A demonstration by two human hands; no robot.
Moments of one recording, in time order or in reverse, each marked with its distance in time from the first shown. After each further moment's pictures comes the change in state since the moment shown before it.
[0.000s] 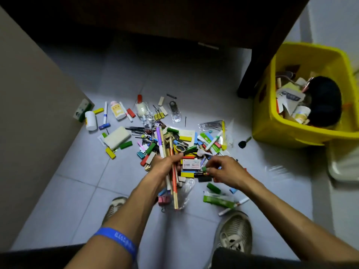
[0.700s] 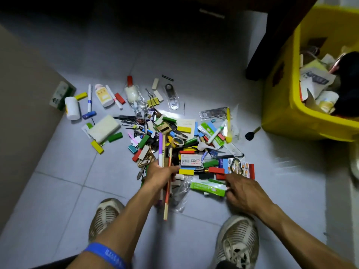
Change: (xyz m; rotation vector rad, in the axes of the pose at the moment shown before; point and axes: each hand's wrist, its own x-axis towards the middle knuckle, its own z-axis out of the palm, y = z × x) left_hand 0.055 -0.054 -0.008 0.291 0.148 0.018; right_hand -0.005 0.104 0.034 -0.558 0.004 -0.135
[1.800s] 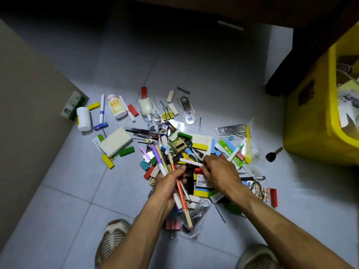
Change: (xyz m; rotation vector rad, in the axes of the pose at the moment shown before) left_hand 0.032 0.022 -0.010 -0.554 -0.003 -0.200; right_hand 0.145 -0.080 -0.018 0.002 0.145 0.029
